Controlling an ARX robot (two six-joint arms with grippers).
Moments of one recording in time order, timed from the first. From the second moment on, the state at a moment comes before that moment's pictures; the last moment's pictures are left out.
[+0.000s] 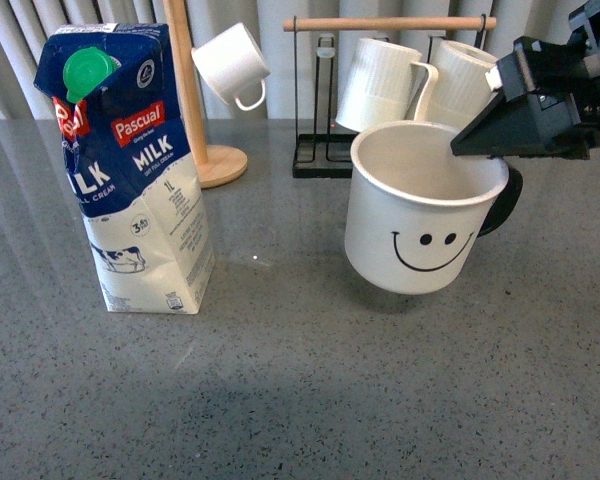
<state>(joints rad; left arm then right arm) 0.00 0.01 0.01 0.00 0.00 -0.01 0.21 1.68 1.18 -0.22 -0.43 -0.12</state>
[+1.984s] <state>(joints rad) 0.00 0.01 0.01 0.00 0.00 -0.01 0.05 1.13 0.77 0.20 -0.36 0.14</state>
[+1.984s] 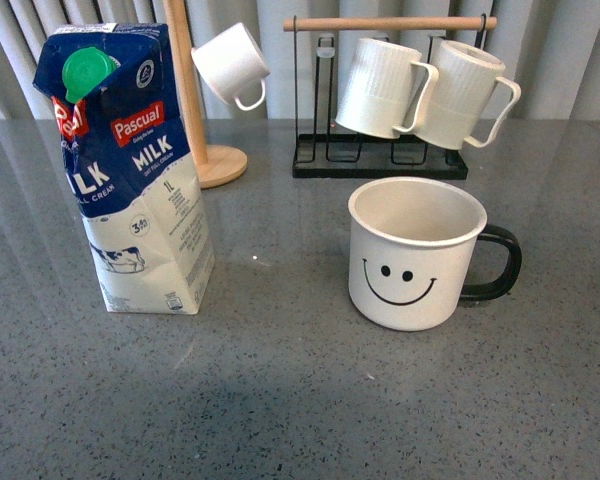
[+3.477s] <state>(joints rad) 0.00 0.01 0.01 0.00 0.00 -0.01 -0.01 0.00 0.01 -0.01 0.00 0.01</state>
